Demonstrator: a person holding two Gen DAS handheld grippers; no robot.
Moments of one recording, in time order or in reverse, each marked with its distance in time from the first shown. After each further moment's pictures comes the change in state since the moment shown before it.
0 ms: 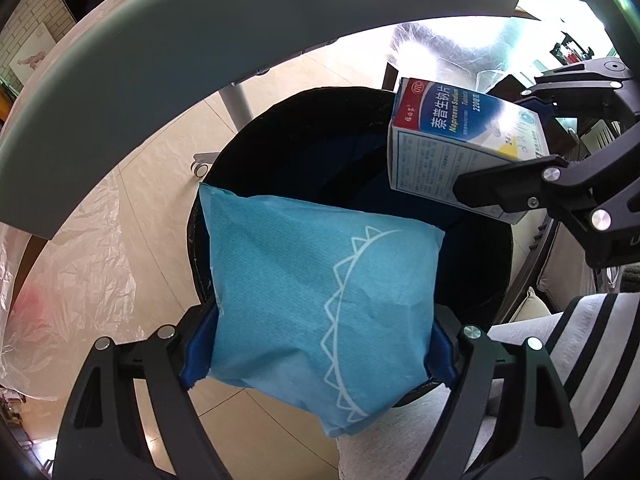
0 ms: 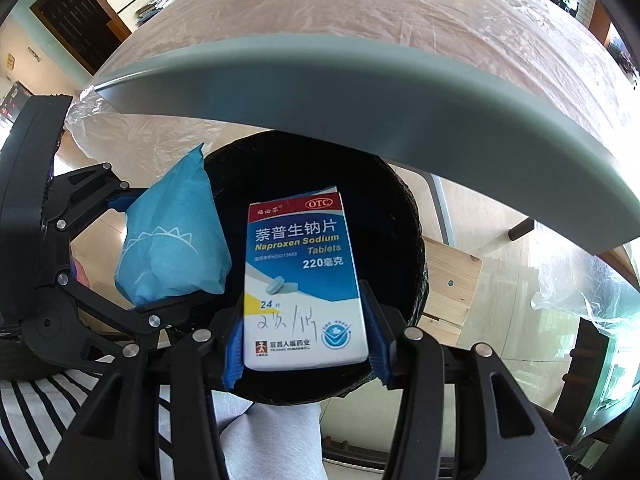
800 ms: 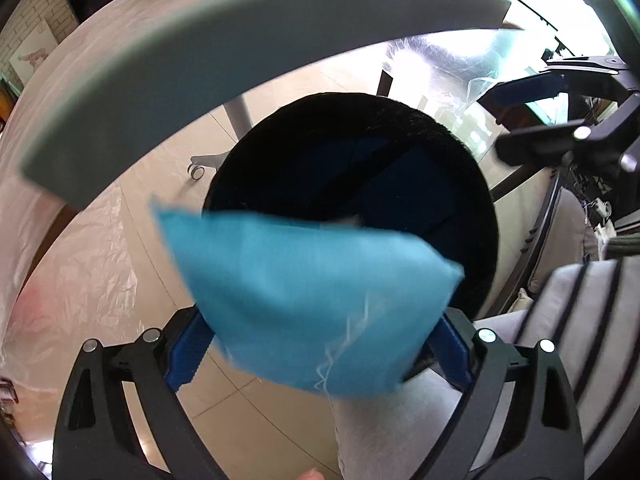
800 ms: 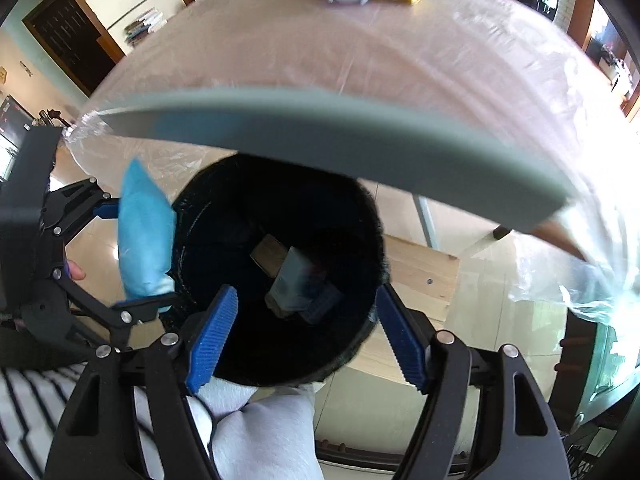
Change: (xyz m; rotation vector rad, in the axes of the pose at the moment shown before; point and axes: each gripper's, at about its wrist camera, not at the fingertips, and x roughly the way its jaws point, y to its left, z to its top) left arm -0.024 0.012 -0.015 -0.020 -0.030 -0.039; right arm -0.041 -0.014 -0.013 0.033 -0.063 -0.028
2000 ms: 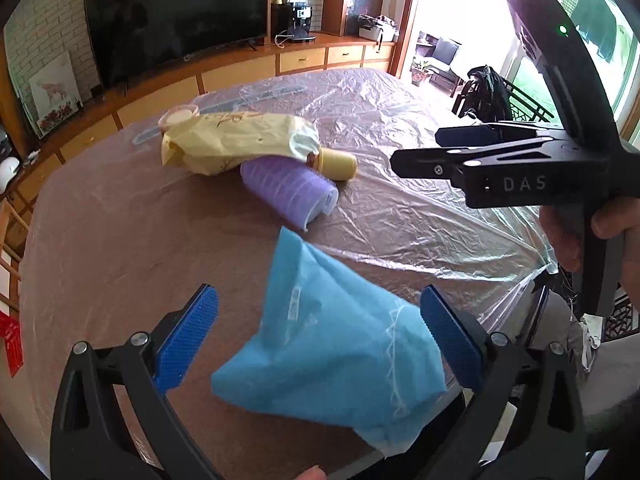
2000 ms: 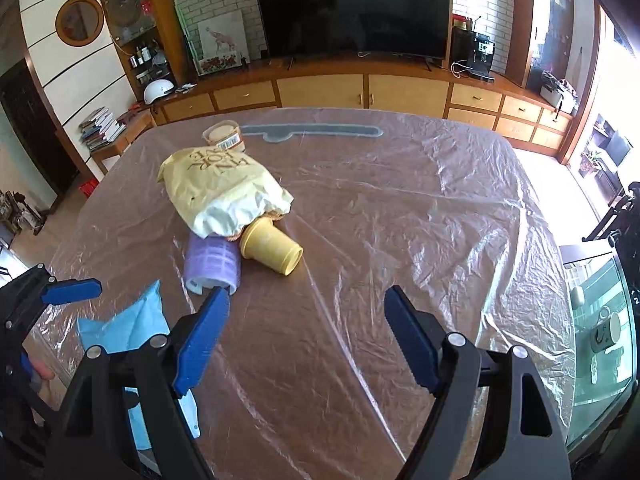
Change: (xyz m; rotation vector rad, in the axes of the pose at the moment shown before) left arm -0.063 0.056 0.166 -0.066 -0.308 -0.029; right arm -0.047 -0.082 0.169 0.120 -0.302 -0.146
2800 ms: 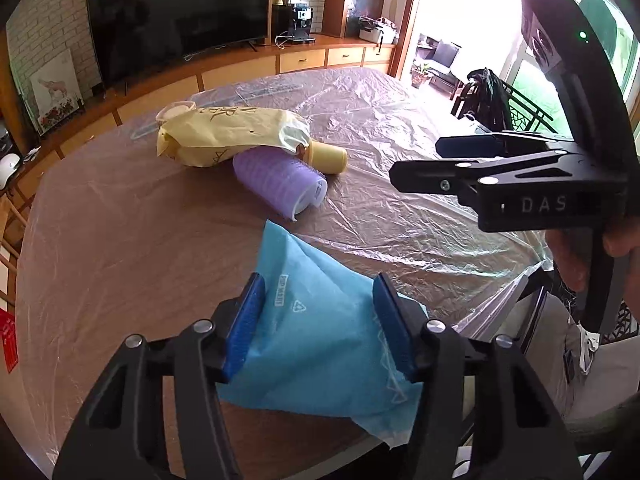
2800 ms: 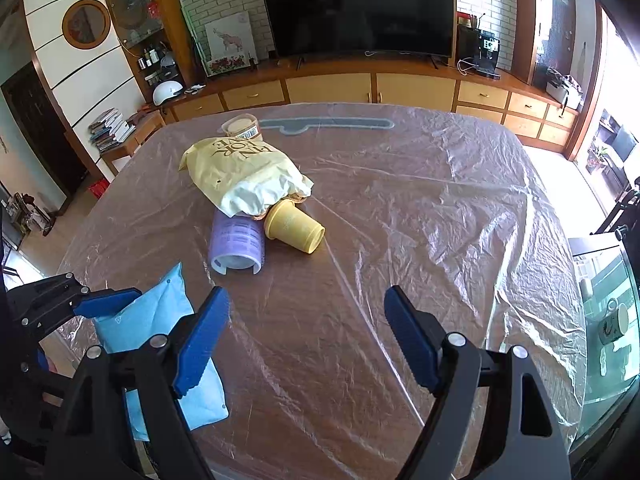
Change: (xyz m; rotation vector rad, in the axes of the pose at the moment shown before) left arm -0.005 -0.009 -0.009 -0.011 -0.013 -0.004; right arm -0.011 0.009 -0.015 0.010 -0.008 0.037
